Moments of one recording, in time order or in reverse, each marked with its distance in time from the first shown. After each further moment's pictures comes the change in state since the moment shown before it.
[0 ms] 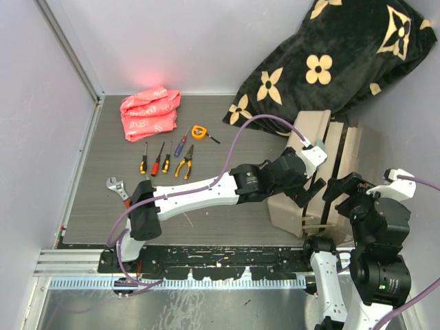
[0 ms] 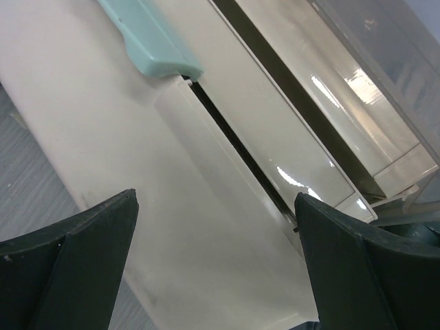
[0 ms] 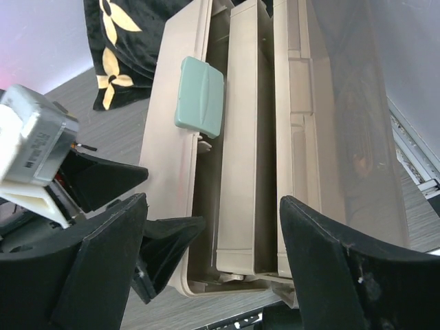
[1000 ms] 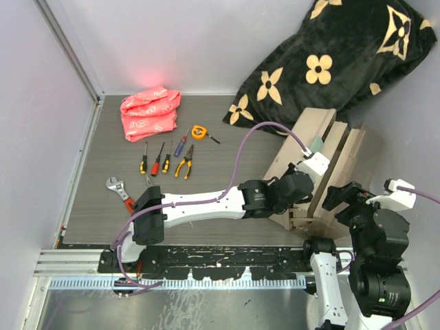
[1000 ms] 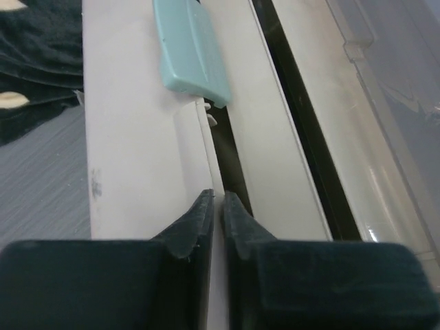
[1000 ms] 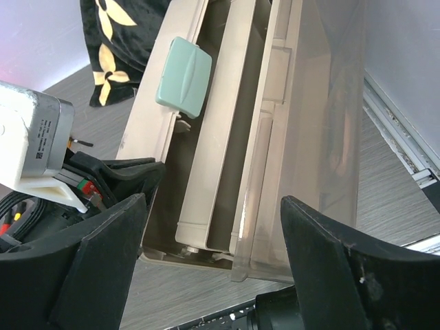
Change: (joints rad) left arm -0.075 0.042 -0.050 0.156 -0.407 0.038; right arm 0.016 -0.064 -0.012 -0.047 0.023 0.005
